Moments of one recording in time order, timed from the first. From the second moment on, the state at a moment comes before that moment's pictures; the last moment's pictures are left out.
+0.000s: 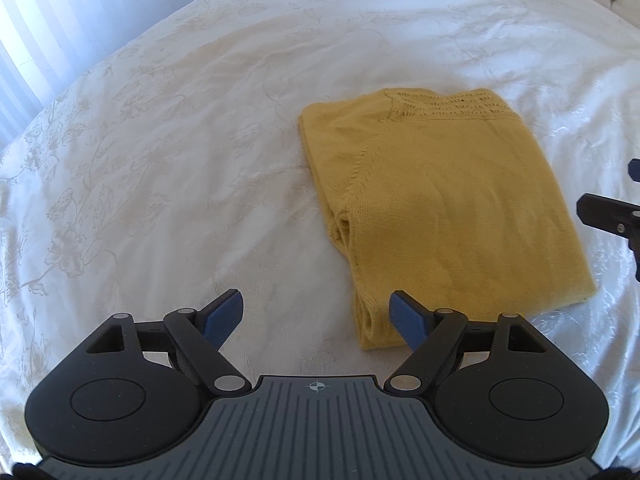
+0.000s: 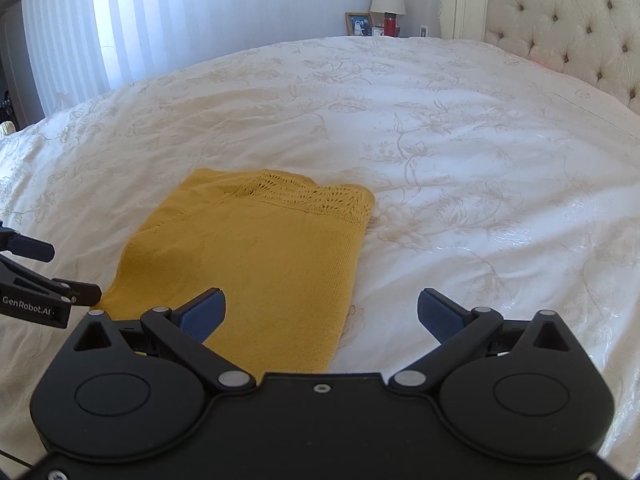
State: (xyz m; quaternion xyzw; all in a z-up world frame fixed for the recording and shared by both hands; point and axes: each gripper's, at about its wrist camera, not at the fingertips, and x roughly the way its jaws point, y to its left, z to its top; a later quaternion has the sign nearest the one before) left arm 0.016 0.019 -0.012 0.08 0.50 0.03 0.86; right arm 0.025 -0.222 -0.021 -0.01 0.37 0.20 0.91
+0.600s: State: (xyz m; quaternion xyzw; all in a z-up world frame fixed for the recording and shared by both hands) left arm 0.010 0.009 -0.009 0.05 0.51 0.01 0.86; right arm 0.022 -0.220 -0.028 0.02 0.40 0.20 0.89
